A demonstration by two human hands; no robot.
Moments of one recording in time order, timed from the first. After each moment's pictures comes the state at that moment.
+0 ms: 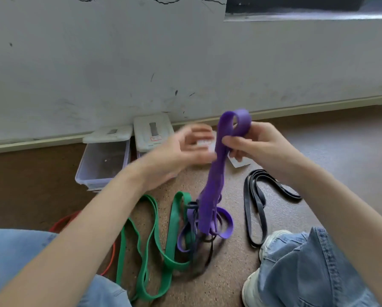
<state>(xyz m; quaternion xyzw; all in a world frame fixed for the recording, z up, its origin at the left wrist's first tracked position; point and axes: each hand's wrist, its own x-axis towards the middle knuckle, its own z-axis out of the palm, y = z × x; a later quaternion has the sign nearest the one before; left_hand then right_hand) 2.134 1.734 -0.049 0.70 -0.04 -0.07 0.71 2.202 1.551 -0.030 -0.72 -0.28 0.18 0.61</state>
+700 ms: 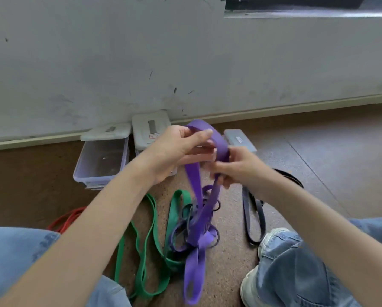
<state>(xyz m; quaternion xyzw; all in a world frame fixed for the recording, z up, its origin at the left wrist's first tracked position) 2.138 1.723 -0.040 0.68 0.06 -0.03 0.73 2.186 1.568 -0.061 -0.75 -0.19 0.29 0.56</state>
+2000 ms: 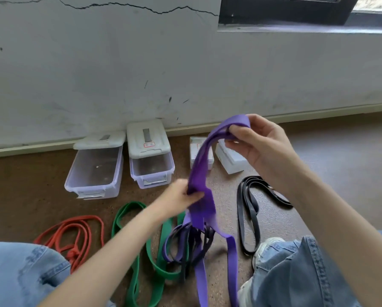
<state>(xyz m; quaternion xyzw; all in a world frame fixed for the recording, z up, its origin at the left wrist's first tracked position) 2.137 1.707 -0.122 0.82 0.05 -0.07 0.56 2.209 1.545 -0.022 -0.54 -0.22 0.18 0.79</state>
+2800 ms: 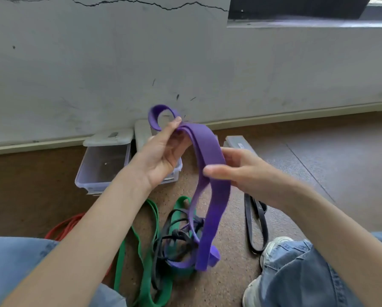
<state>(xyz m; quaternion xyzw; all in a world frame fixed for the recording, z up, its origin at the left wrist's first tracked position) 2.151 1.742 -0.040 0.35 0.15 0.06 0.92 2.189 1.566 -0.052 -0.66 -0.28 0.37 0.59</state>
